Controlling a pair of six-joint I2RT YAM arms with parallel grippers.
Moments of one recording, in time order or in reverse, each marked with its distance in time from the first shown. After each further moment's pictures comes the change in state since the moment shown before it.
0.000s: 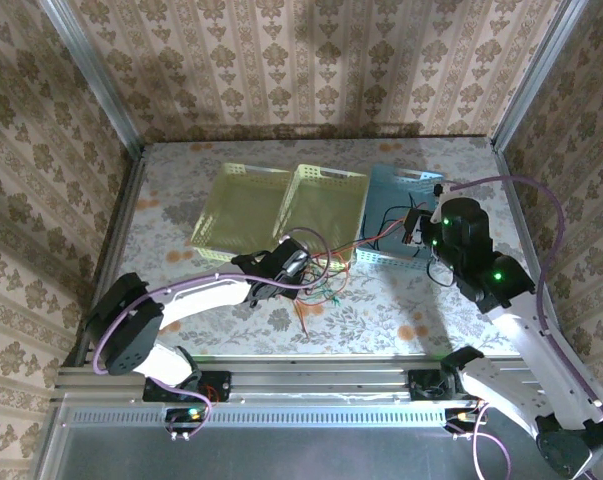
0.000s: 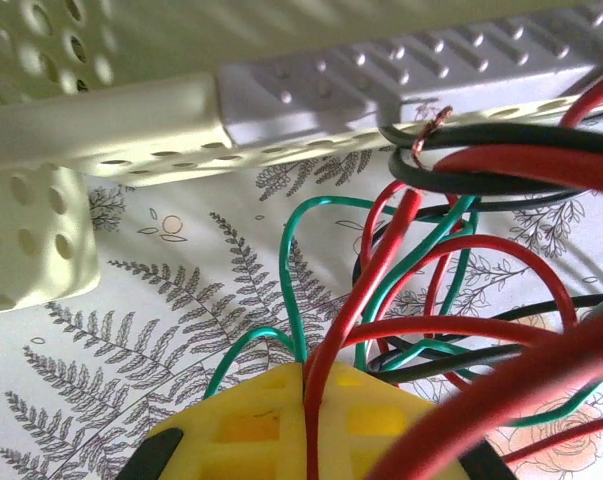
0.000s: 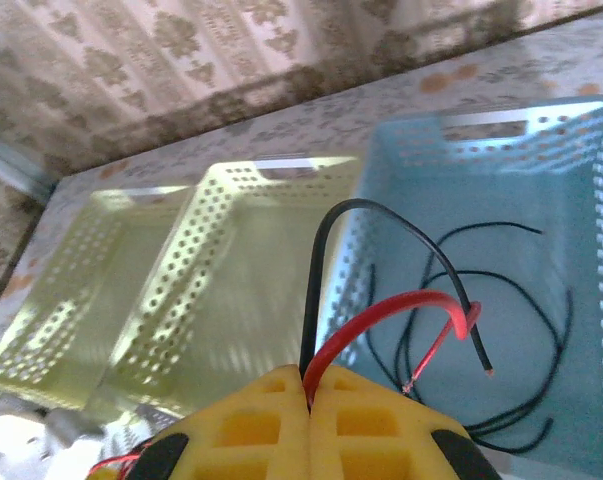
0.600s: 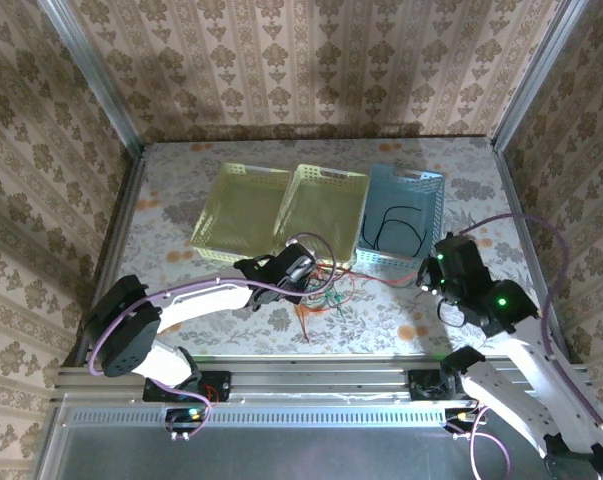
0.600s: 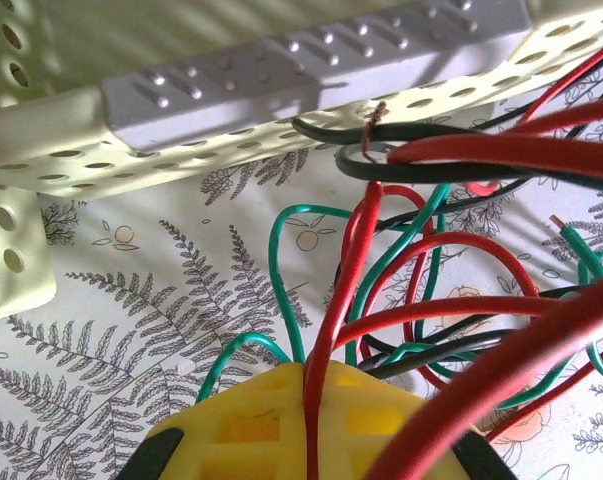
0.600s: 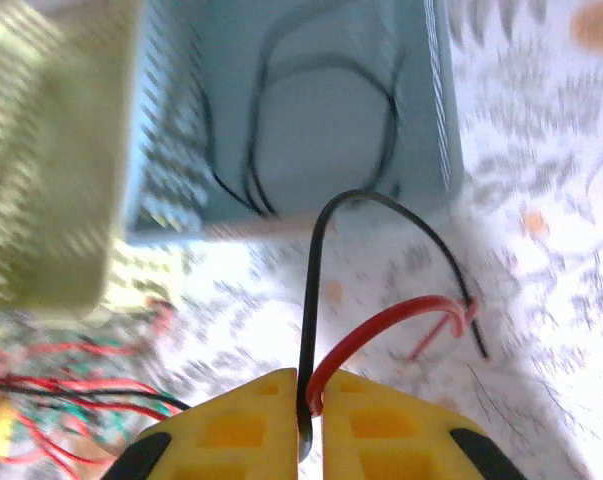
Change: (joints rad) left arm -0.057 -0.008 0.000 0.014 0.004 0.037; right arm 0.050 -0.132 -0.193 -0.367 0.055 0.254
